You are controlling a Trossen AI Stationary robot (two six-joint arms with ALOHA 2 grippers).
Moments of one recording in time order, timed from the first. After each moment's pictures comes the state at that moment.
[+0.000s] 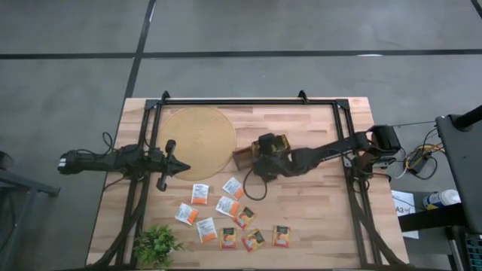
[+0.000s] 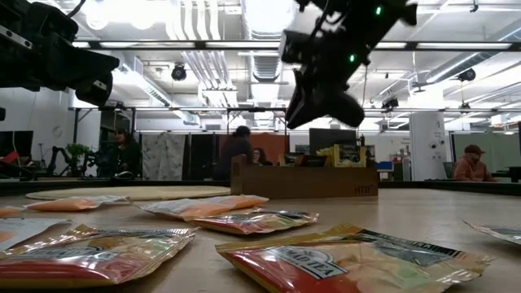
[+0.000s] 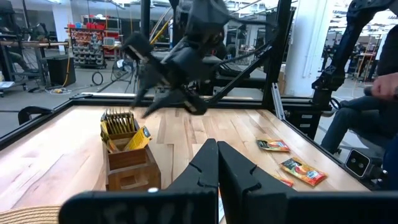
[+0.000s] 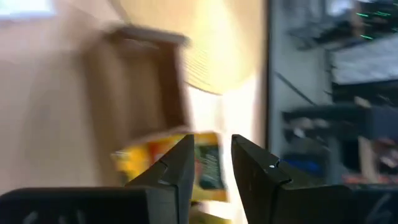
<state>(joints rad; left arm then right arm) -0.05 0.06 0.01 0.02 0.06 -0.06 0.13 1.71 1.10 -0.30 0.66 -0.41</state>
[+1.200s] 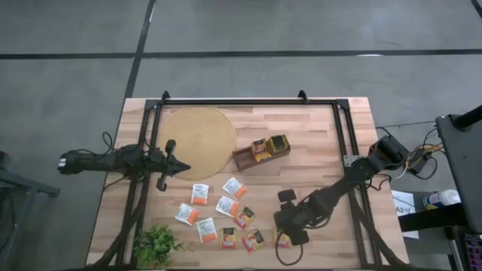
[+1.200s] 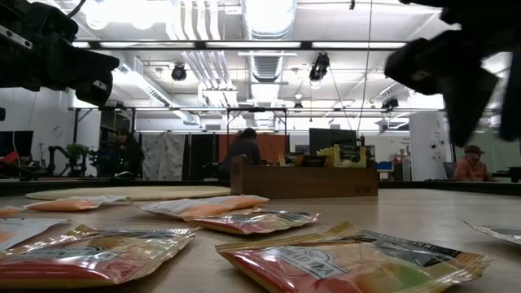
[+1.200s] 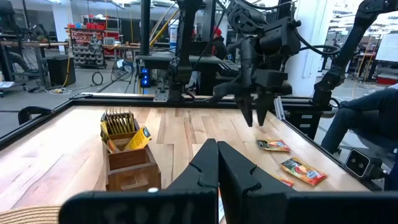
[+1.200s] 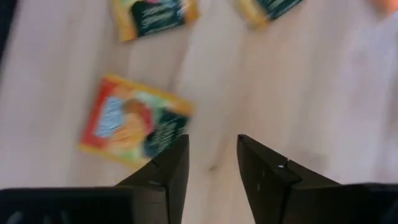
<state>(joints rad) -0.05 0.06 0.01 0.02 0.06 -0.06 0.60 1.73 1.12 -0.60 0.12 0.39</state>
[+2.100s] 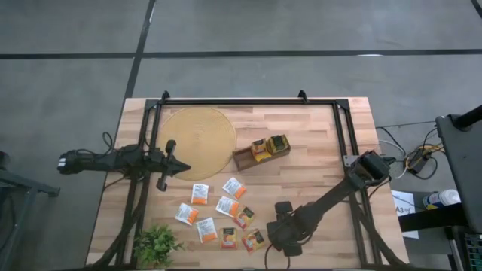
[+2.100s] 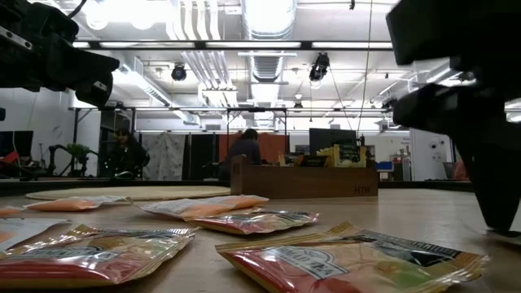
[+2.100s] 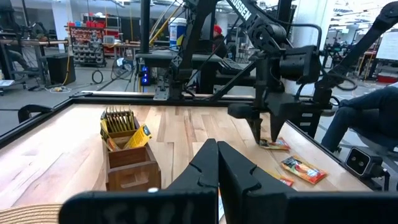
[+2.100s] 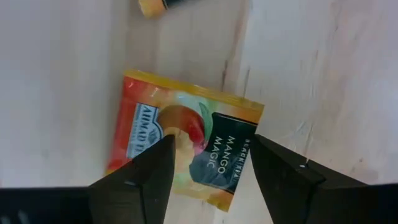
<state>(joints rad) -0.05 0.06 0.01 0.02 0.06 -0.06 0.62 1.98 1.30 -0.68 0.03 0.52</state>
